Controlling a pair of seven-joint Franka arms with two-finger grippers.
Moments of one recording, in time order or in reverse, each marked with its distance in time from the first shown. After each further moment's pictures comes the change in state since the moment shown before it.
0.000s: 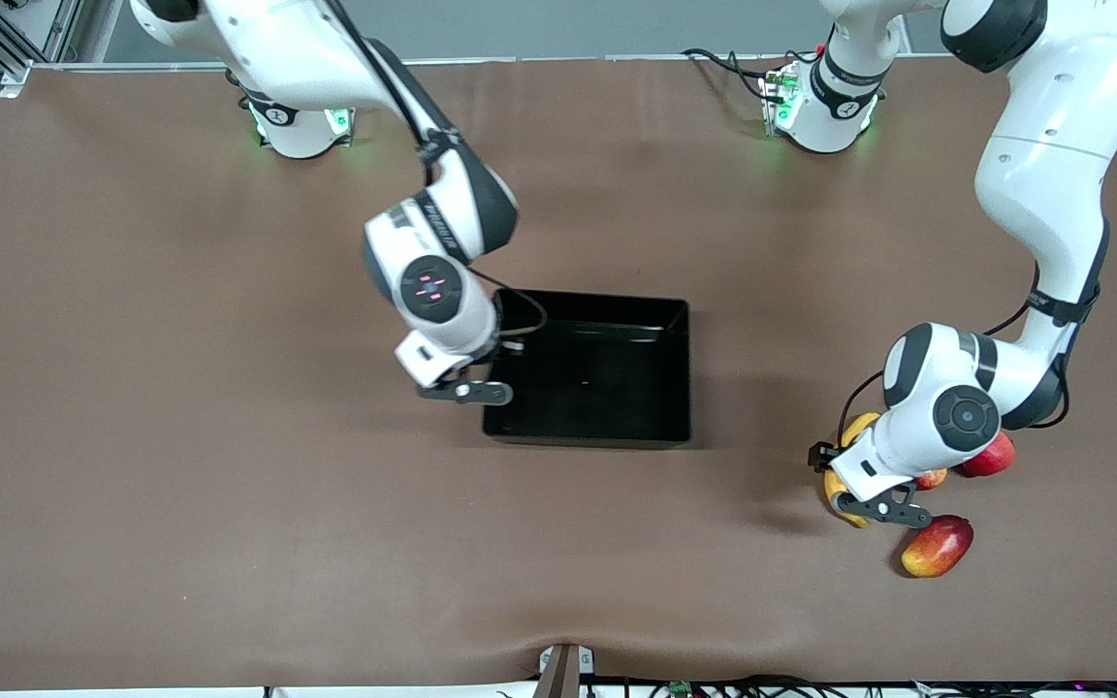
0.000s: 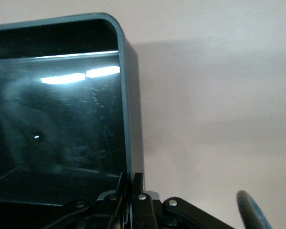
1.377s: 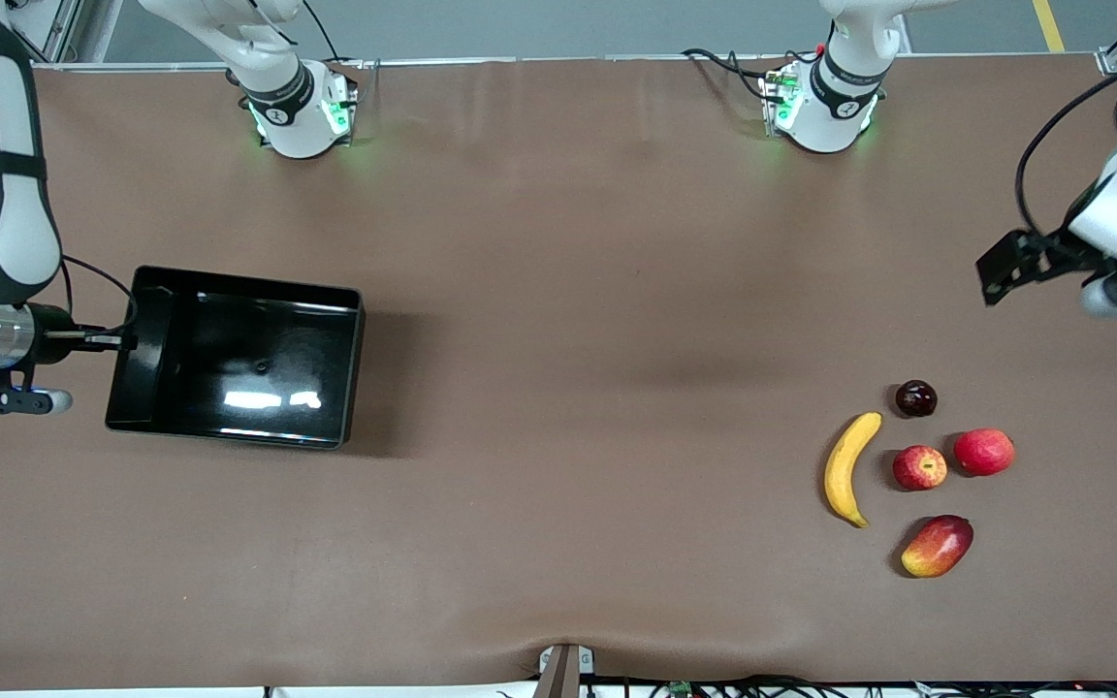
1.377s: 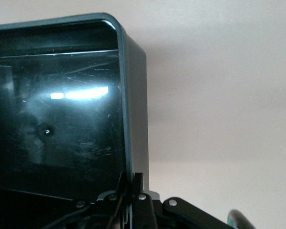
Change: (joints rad) left arm -0.063 -0.682 0.126 0.090 -0.256 -0.703 -0.017; right arm -0.754 -0.257 -0.012 -0.270 -0.129 -0.122 -0.714
